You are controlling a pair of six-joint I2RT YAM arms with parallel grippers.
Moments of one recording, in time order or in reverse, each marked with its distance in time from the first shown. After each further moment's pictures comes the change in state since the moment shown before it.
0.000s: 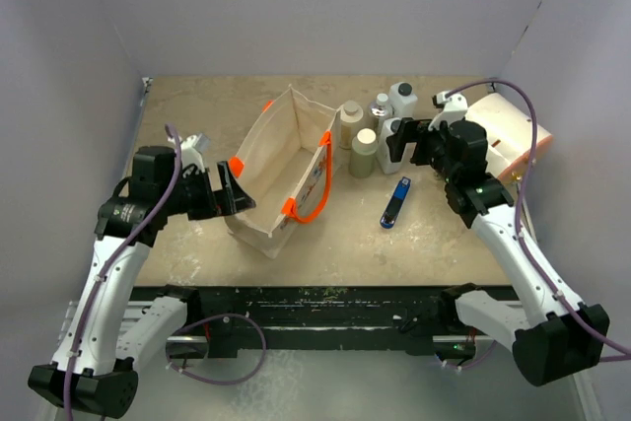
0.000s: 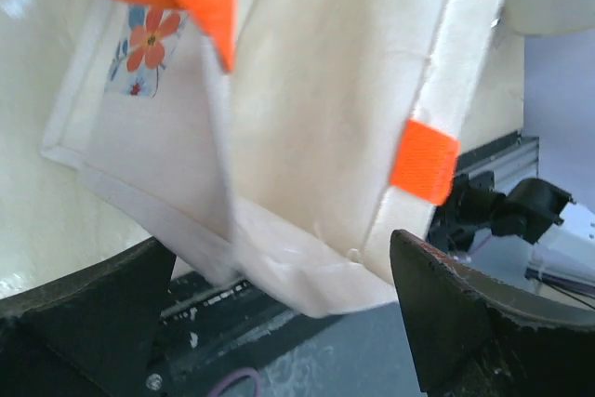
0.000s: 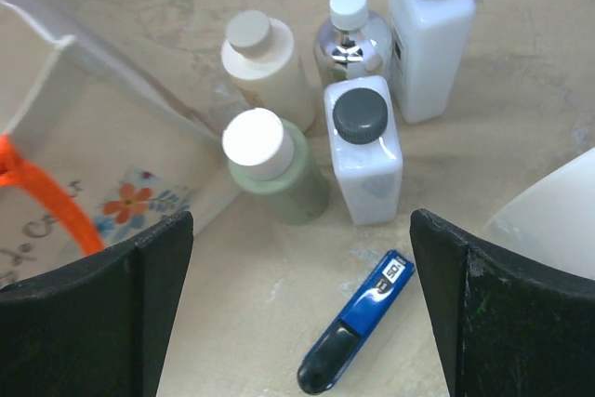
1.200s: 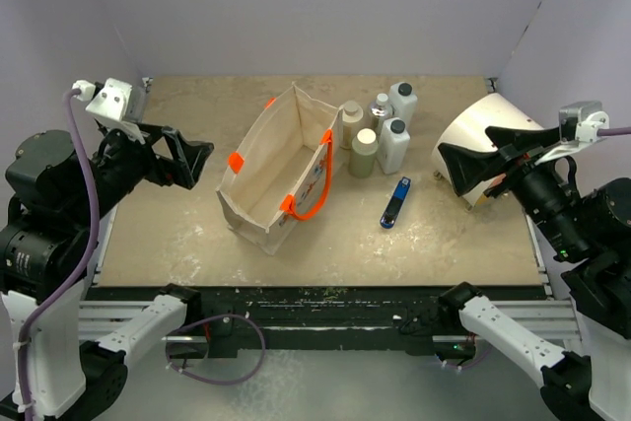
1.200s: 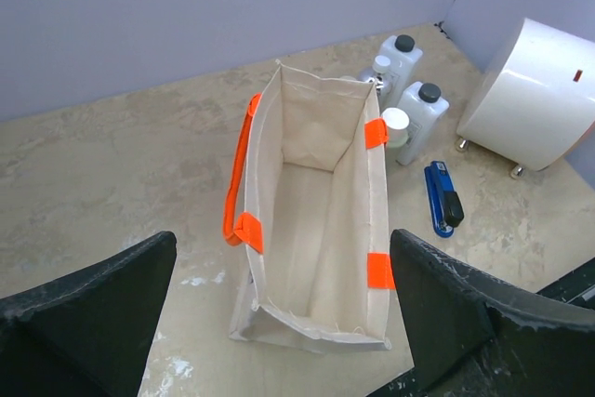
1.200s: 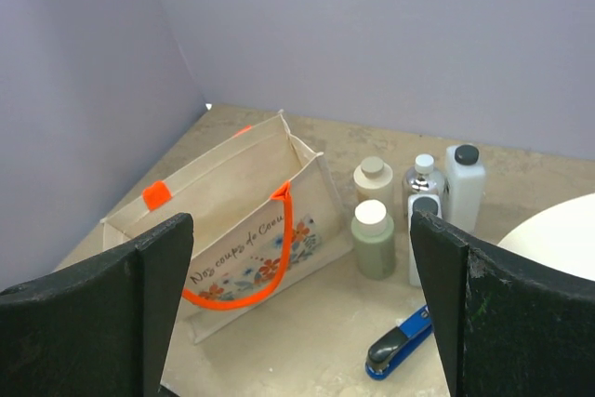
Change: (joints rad) left arm -0.125 0.075 0.800 -0.072 -0.338 0.346; right arm 0.230 -0.318 0.670 -0.565 0.057 0.002
